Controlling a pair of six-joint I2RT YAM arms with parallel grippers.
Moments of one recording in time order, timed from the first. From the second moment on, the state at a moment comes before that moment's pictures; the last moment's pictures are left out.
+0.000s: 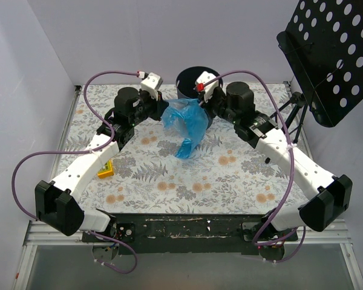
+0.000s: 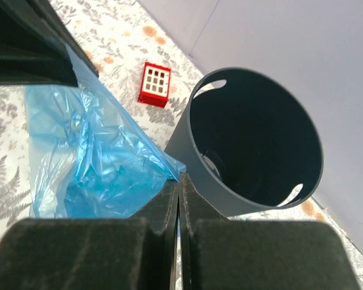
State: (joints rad) left arm -0.46 1.35 1.23 -0.07 0.18 -0.03; right arm 0.67 1.39 1.38 -0.20 -0.08 -0.37
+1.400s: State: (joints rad) left arm -0.42 1.35 1.25 -0.14 0.39 0.02; right arm 0.81 1.61 1.54 -0.22 -0.12 -0.36
